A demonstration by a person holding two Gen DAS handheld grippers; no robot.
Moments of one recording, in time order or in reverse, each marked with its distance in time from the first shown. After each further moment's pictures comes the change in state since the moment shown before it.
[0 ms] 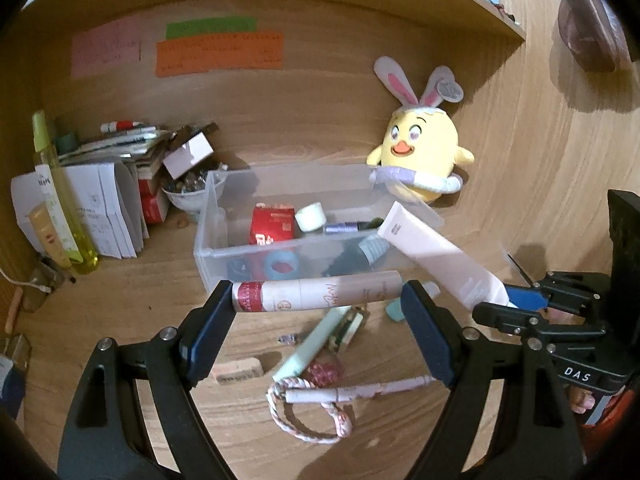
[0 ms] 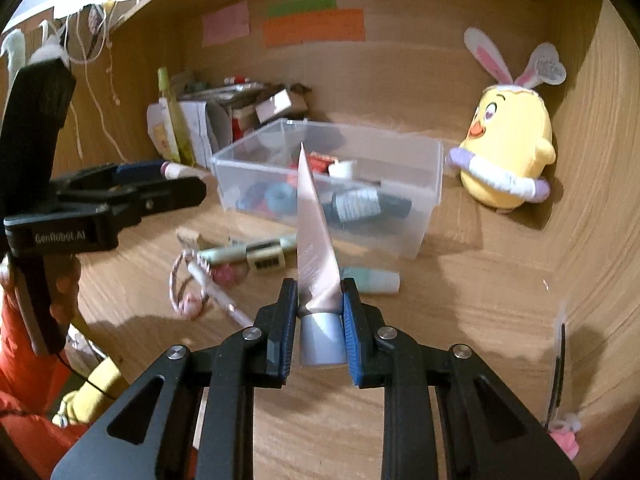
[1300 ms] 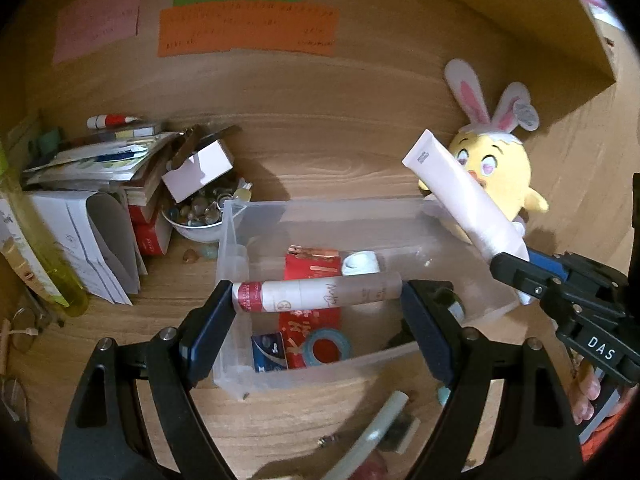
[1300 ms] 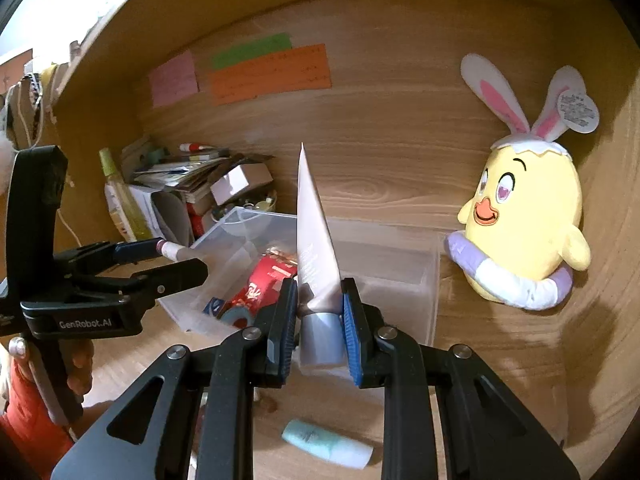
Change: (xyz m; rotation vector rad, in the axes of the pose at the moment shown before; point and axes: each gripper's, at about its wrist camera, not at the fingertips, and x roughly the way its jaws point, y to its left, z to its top) left arm 0.089 0.049 0.070 -0.094 0.090 0.050; right arm 0.072 -0.043 0.103 0.085 -0.074 -0.007
